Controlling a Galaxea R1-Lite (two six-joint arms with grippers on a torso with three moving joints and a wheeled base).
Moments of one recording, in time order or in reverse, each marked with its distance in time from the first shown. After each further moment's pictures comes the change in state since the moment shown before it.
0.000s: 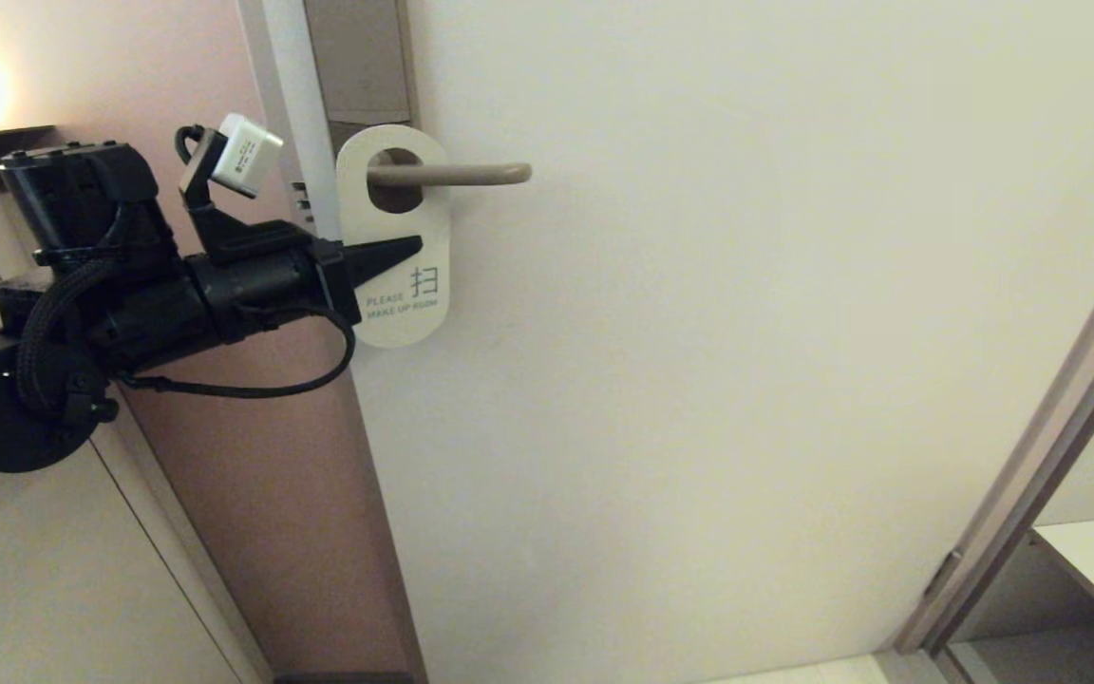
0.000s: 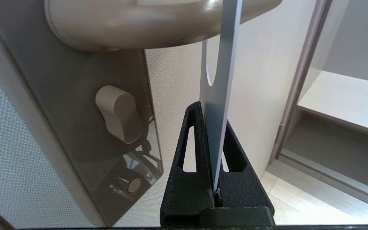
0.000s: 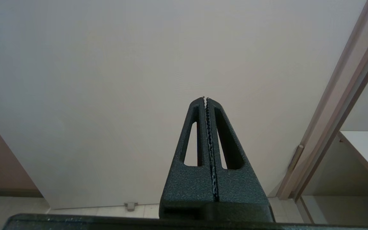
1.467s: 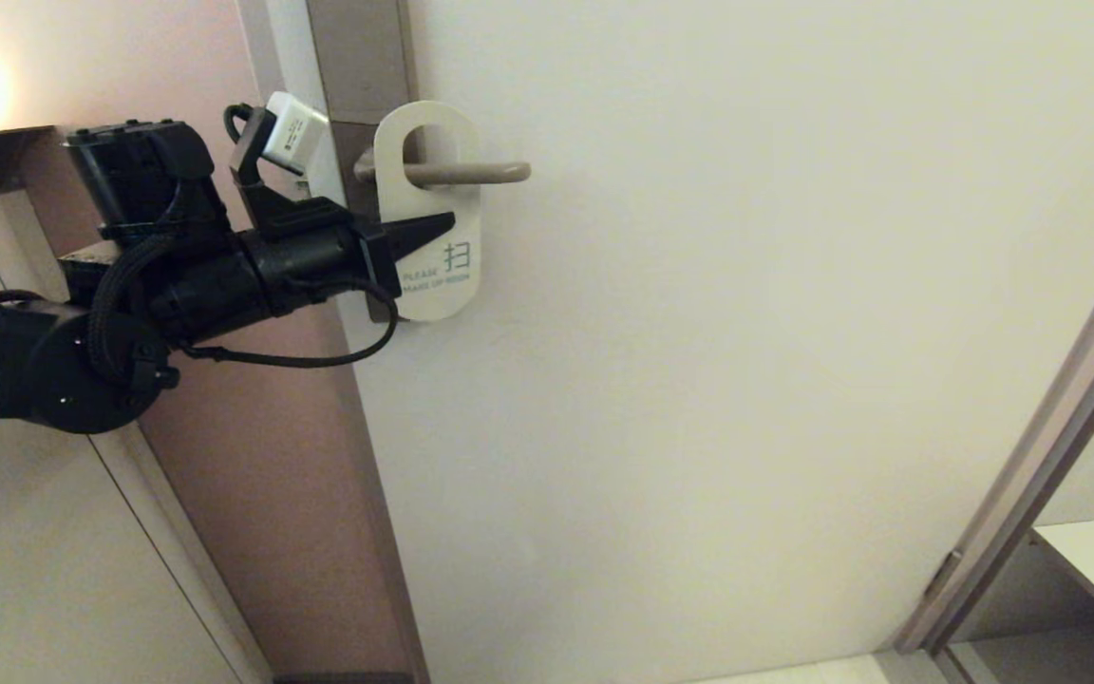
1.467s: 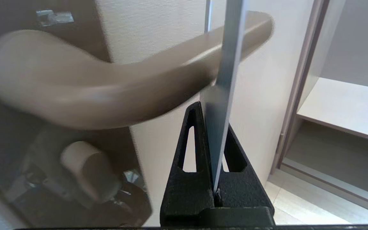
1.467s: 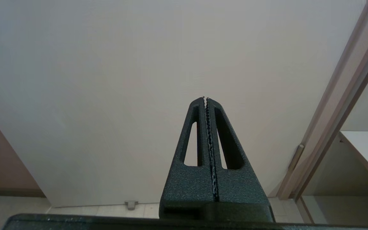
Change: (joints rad) left arm -0.057 0.079 -0.124 0.000 0.032 -0.001; right arm 0.000 0.000 0.000 0.000 0.000 0.000
